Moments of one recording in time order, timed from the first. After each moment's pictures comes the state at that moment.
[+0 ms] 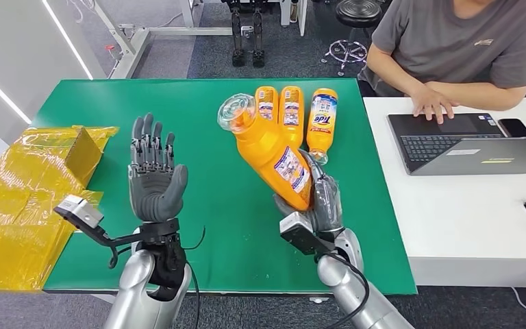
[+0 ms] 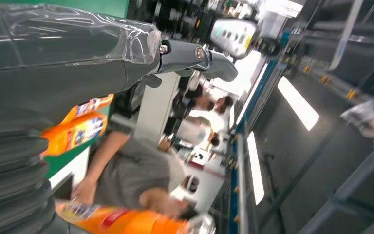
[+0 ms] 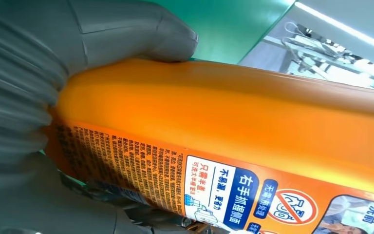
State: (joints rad) left arm -0.23 -0.29 -0.34 -1.46 0.26 0.16 -0.70; right arm -0.39 0.05 0.59 -1.03 0.35 -0.66 -0.60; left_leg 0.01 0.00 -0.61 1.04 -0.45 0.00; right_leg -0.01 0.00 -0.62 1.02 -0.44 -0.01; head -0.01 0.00
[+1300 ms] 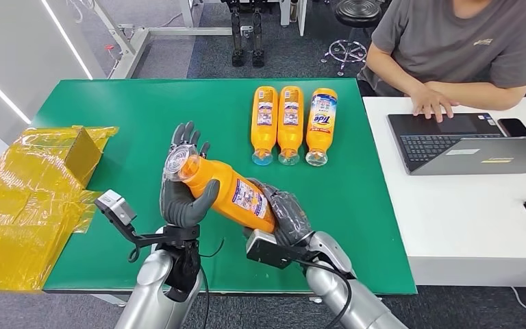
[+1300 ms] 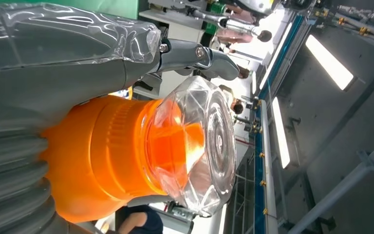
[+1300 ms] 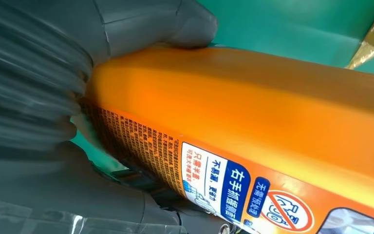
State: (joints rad) left arm -0.25 -0.30 -0.37 -1.34 0.23 0.04 -0.70; right arm -0.41 0.07 0.69 -1.02 0.56 -0.26 -0.45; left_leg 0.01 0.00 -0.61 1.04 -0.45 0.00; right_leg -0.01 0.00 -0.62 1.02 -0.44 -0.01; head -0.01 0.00
